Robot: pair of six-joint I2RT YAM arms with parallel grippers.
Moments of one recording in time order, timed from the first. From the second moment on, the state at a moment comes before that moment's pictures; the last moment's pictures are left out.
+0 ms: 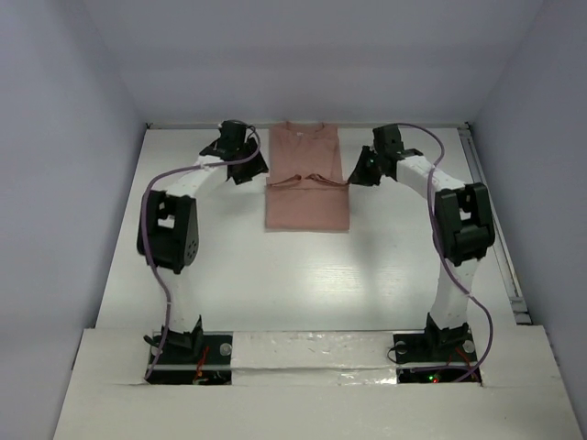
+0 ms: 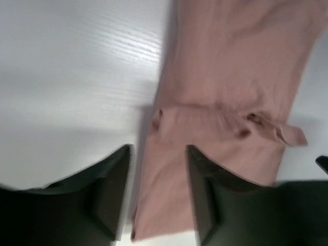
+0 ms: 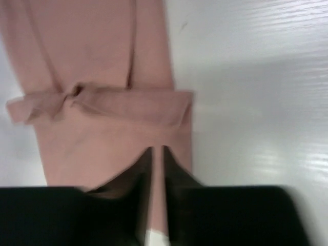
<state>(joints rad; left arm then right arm) -0.27 1.99 1.54 -0.39 0.05 -0.64 0.24 2.03 1.54 -0.38 -0.20 0.58</state>
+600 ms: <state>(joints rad) -0.42 1.81 1.03 -0.15 0.15 -0.69 0.46 2.26 1.73 -0.43 -0.25 0.52</state>
